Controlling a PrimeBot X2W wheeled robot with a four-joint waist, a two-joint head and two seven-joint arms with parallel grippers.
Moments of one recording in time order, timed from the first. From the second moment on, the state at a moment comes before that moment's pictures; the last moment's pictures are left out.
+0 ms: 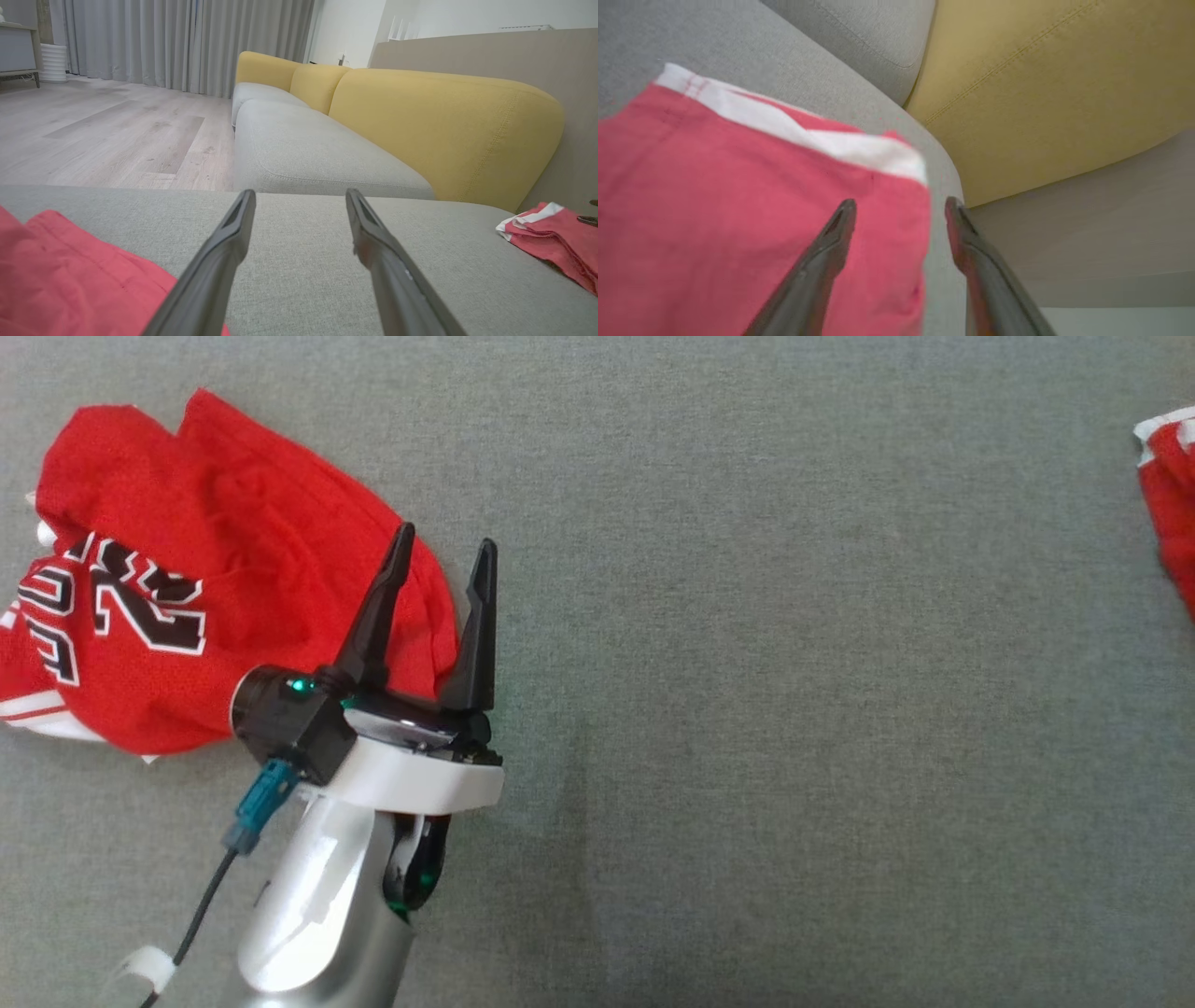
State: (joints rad) left arm -0.36 0.04 -0.32 0.20 -0.30 -0.11 -0.26; right arm -0.76 -0.83 0.35 0.92 0.10 0.13 -0.06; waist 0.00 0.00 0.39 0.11
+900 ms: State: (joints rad) left arm -0.21 0.04 -0.22 0.16 -0.29 -0.09 -0.26; right arm -0.61 -0.24 0.01 0.46 0.20 0.13 -0.20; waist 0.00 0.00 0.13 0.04
